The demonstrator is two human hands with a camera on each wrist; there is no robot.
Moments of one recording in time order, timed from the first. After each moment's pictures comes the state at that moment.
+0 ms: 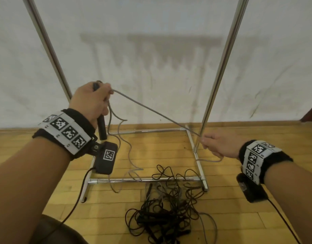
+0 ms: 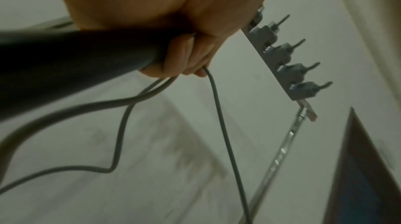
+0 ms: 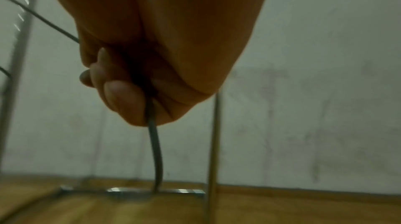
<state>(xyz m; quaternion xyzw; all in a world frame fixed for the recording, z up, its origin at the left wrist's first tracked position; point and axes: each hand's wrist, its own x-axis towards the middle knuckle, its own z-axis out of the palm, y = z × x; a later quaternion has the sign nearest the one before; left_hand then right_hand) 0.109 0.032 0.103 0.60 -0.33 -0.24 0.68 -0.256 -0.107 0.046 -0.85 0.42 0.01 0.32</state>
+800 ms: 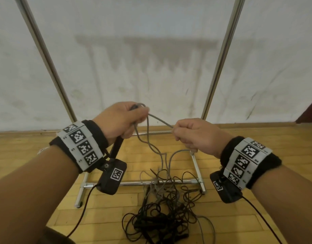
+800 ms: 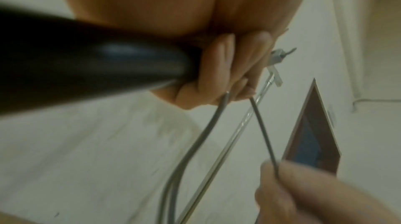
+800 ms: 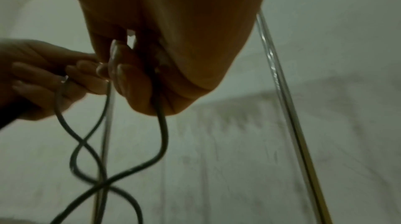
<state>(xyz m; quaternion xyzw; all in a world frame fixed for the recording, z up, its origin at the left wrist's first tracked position) 0.058 0.022 0.089 0.53 -0.50 -0.46 0.50 -0.197 -0.061 0.093 -0.80 0.31 -0.12 0.50</state>
